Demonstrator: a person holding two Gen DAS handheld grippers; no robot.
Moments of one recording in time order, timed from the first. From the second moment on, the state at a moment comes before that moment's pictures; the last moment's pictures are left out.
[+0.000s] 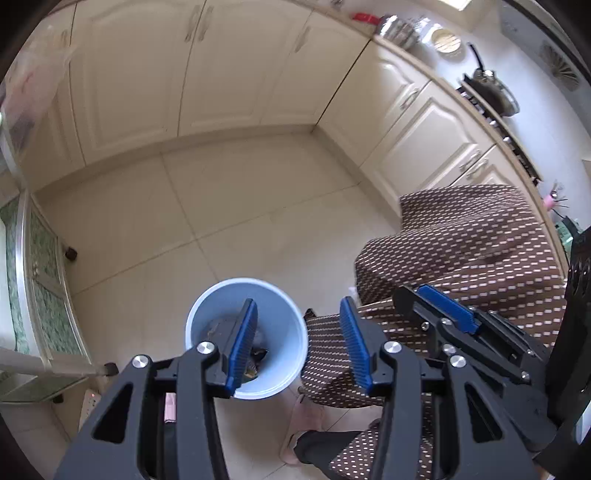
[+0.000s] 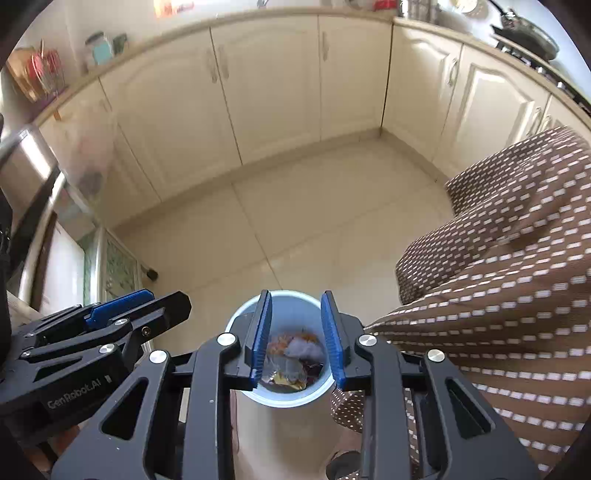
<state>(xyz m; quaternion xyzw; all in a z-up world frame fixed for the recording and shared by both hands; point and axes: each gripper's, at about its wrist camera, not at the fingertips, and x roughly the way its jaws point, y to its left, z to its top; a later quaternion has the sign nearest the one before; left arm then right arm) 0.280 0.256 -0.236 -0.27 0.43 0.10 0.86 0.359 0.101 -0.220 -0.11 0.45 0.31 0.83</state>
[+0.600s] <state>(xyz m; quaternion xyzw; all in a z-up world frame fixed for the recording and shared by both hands) 0.292 0.055 -0.075 -0.15 0.34 -0.06 0.93 0.327 -0.135 -0.054 -0.02 0.30 0.20 0.93</state>
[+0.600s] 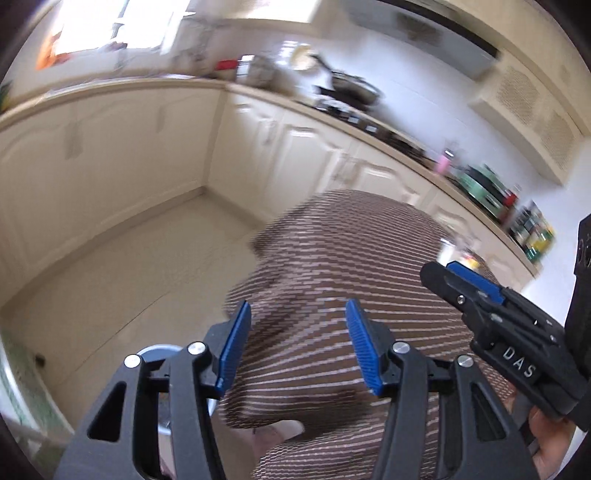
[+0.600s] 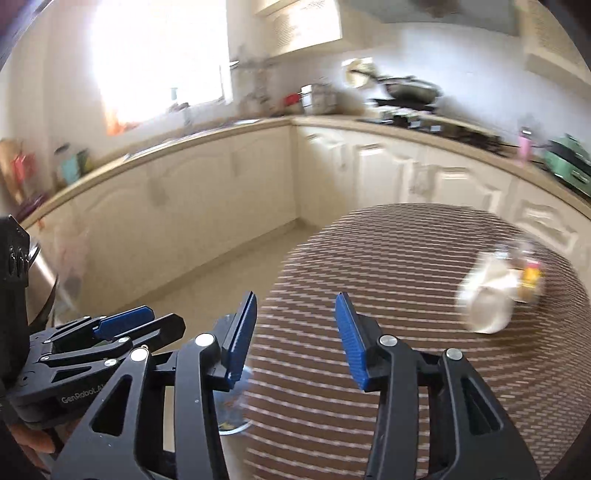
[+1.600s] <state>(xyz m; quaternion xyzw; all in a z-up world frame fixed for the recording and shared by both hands) 0.427 -0.238 -0.095 0.16 0.35 -0.18 0.91 0.388 -0.388 -0.092 0.08 0.34 0.04 0.93</state>
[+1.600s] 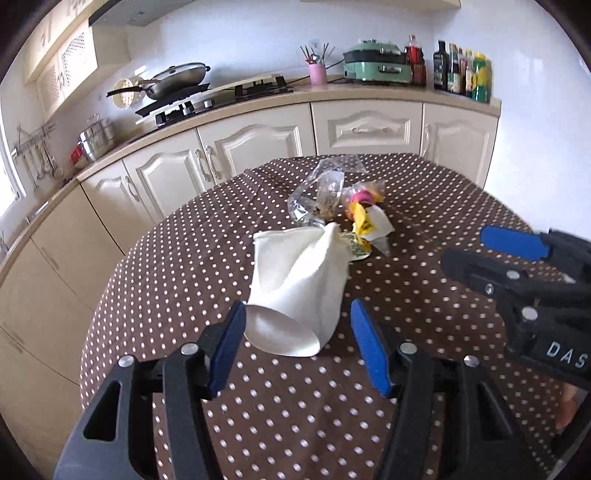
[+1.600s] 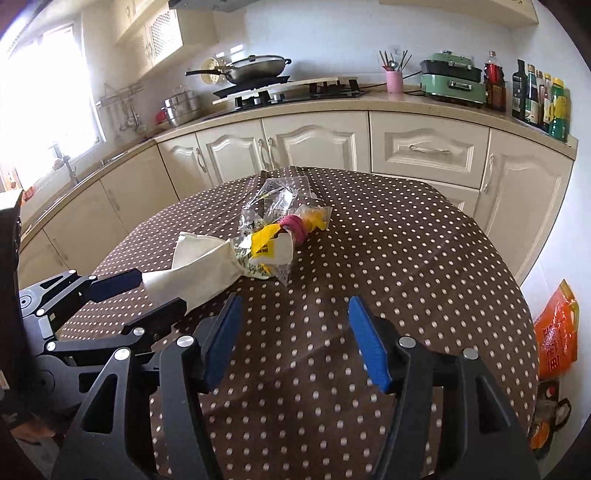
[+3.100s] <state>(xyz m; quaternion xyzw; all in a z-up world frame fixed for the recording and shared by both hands) 0.388 -0.108 -0.069 -0.02 0.33 -0.18 0.93 0.388 -0.346 -0.058 0.12 0.32 0.08 0.94</state>
